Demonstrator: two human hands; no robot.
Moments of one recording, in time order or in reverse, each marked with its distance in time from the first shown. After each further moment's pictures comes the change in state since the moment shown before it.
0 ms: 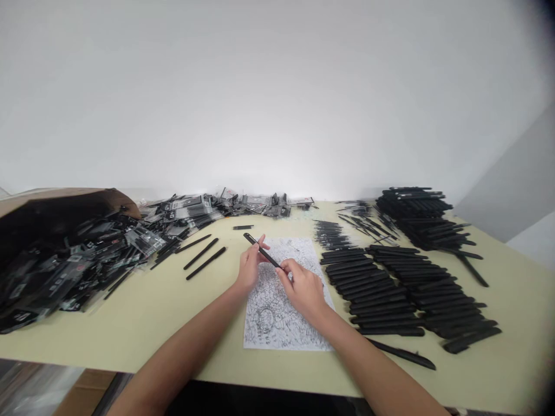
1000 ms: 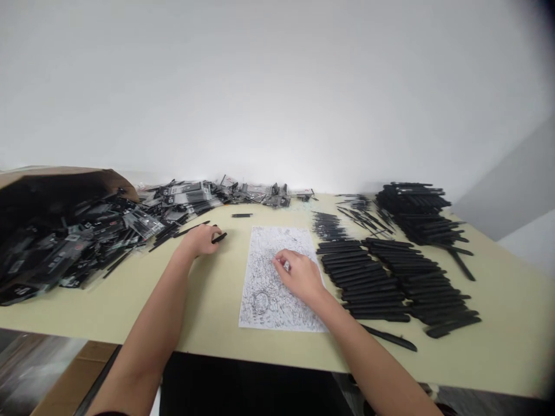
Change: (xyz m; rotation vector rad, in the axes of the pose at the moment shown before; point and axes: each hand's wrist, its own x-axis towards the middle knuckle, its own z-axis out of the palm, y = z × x) left_hand 0.050 0.085 -0.124 1.792 -0.485 0.061; right_hand 0.006 -0.007 -0.024 0.025 -0.209 0.017
